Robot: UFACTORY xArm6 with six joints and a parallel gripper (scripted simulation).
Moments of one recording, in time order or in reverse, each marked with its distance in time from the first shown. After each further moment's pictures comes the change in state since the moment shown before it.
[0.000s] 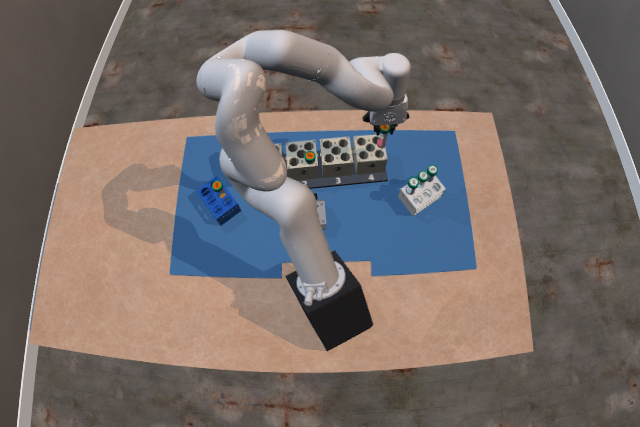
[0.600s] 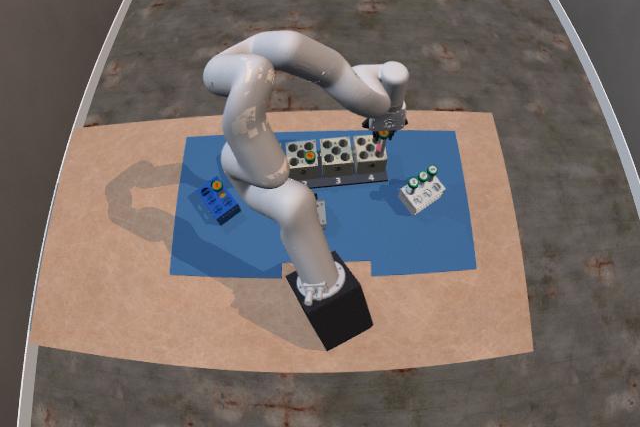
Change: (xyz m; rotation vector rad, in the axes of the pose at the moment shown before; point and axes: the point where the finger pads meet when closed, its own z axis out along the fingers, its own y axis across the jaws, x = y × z) arm 0.000 0.000 0.031 0.000 -0.001 0.000
